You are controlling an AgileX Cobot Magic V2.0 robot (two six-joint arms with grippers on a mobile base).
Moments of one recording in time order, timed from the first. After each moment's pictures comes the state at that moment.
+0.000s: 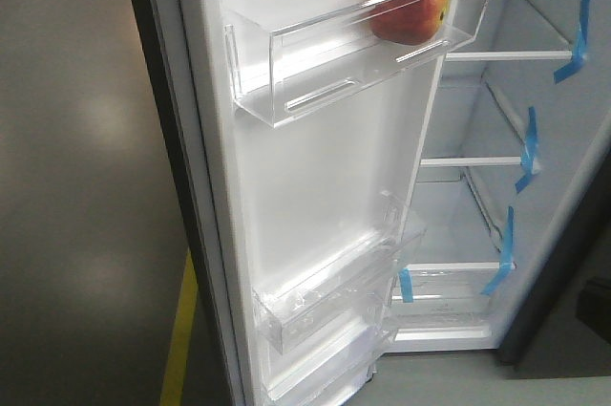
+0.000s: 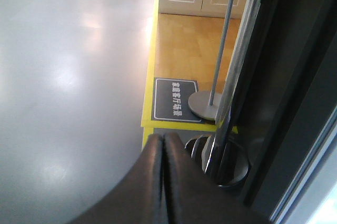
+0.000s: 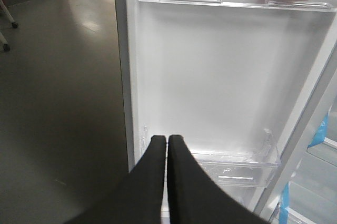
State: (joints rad) left arm 0.01 -0.01 0.03 0.07 0.33 -0.24; right arm 0.12 0.41 -0.71 0.66 0.86 -0.64
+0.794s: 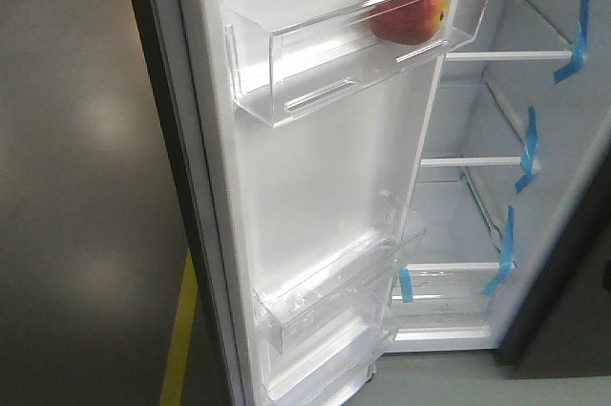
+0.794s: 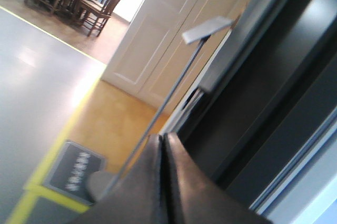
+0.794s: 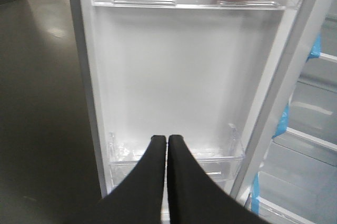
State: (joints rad) left arm 0.01 -0.01 0.03 -0.45 0.01 -0.25; right arm 0.12 0.41 -0.71 0.52 0.78 -0.52
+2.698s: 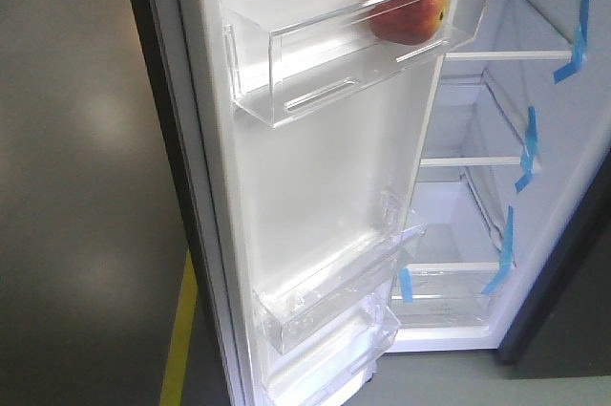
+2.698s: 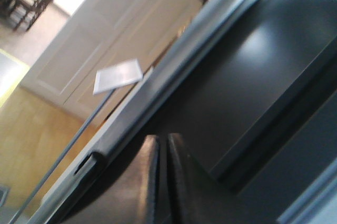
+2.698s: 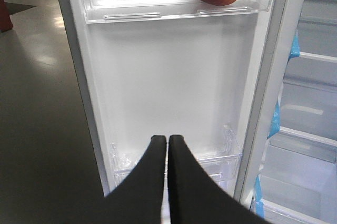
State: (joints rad) left arm -0.07 0.94 -1.15 -0.46 0.22 -0.33; right arm 0.12 0.26 -0.71 0.43 0.83 -0.33
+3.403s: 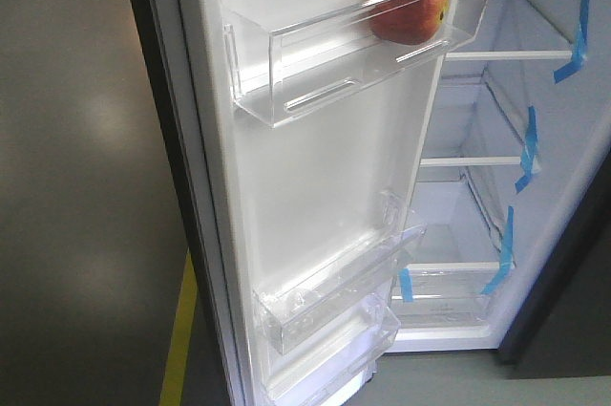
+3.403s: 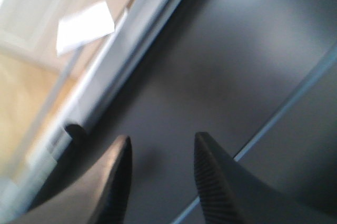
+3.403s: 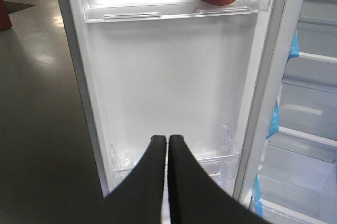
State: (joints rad) left arm -0.07 1.47 -1.62 -0.95 0.40 0.14; right arm 0.12 0.26 -0.71 0.43 0.83 -0.33
